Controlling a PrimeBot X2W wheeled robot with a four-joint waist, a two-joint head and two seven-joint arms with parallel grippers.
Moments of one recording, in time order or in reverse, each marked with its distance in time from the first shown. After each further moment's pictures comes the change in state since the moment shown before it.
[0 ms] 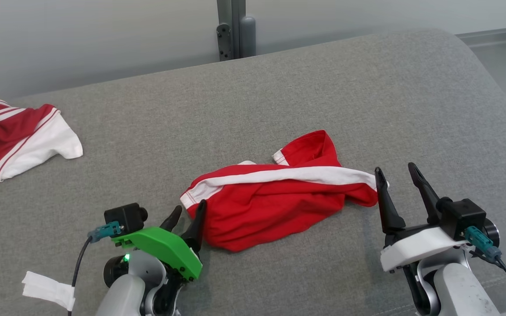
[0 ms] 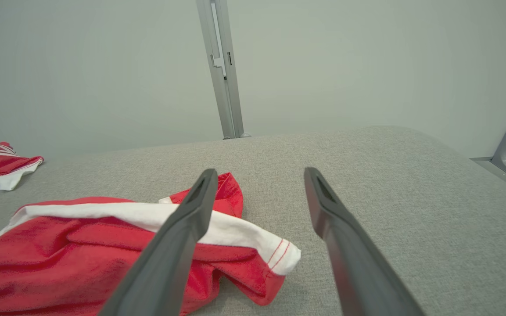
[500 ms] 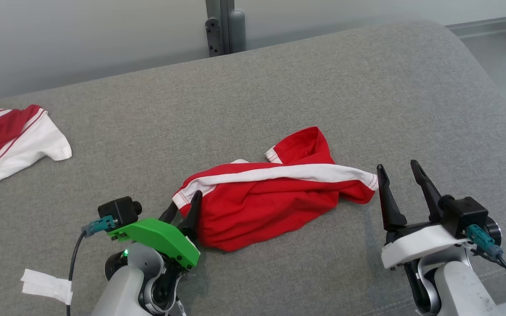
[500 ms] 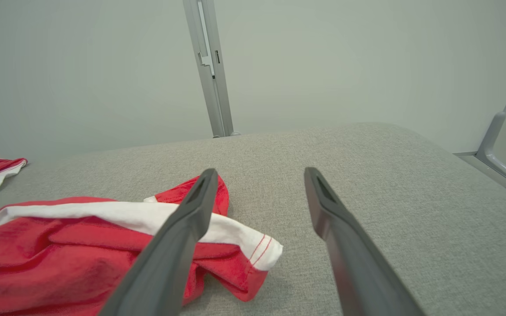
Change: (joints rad) left arm -0.056 -0.001 -0.011 0.069 -0.114 0.027 -0.036; right arm -0.006 0.005 -0.010 -0.005 -0.005 0.000 0.000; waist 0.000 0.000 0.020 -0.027
